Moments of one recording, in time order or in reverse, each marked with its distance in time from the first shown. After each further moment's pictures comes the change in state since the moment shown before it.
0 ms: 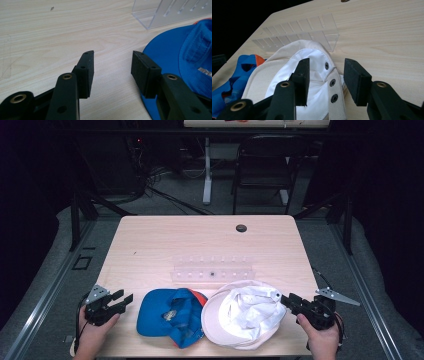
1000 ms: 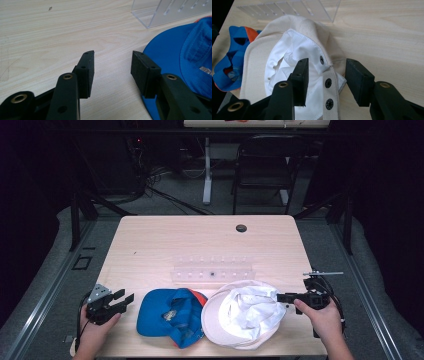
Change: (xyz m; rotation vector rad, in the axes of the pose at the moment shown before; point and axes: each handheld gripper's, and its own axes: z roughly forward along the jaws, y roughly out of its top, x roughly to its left) left arm 0.000 0.001 0.003 0.010 -0.003 0.017; right arm -0.009 0.042 0.030 0.390 0.009 0.049
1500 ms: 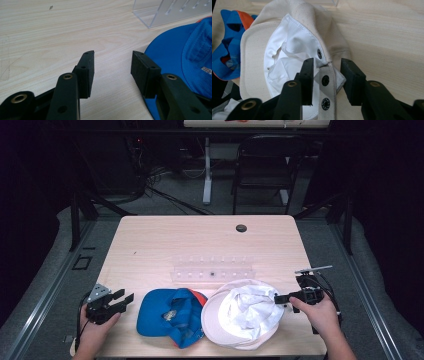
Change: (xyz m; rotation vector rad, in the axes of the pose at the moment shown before) left arm 0.002 0.000 0.001 0.002 0.001 -0.009; right arm 0.003 0.013 0.013 0.154 -0.006 0.005
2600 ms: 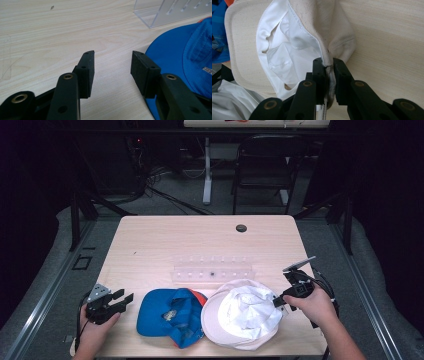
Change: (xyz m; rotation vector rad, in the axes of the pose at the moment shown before) left arm 0.000 0.000 0.000 -0.010 0.007 -0.003; right arm 0.021 0.022 0.007 0.250 -0.089 -0.021
